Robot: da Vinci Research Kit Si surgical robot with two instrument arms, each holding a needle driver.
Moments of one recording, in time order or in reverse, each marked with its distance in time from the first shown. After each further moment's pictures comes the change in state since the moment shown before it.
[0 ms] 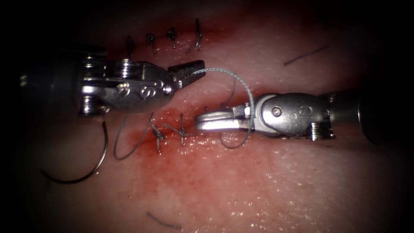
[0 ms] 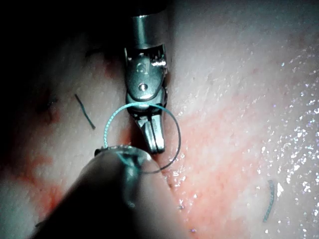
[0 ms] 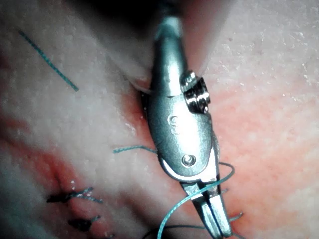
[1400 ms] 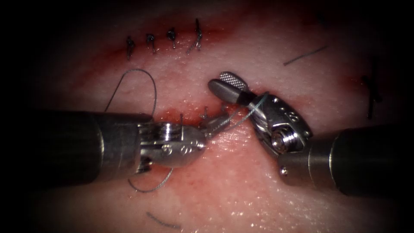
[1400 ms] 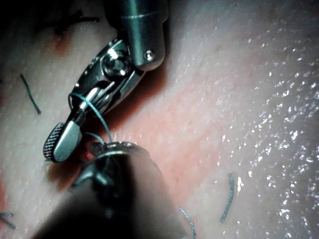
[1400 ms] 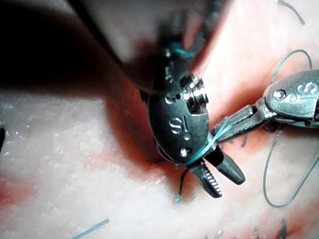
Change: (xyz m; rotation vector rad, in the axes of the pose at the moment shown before) right arm -0.006 -0.001 -0.004 -1.071 -0.058 0.769; left arm 0.001 0.010 0.005 -0.040 0.102 -0.046
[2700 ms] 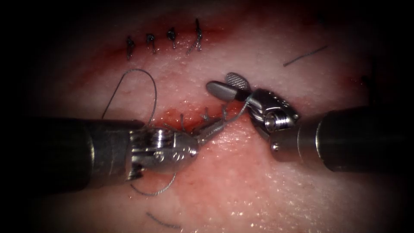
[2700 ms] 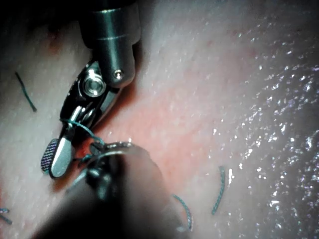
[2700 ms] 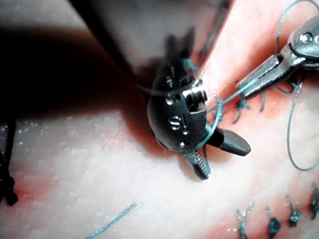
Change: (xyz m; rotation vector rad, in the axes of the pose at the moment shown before) right arm -0.002 0.003 0.003 -0.049 -0.152 0.068; left arm 0.000 0.000 -0.001 -0.029 0.004 0.012
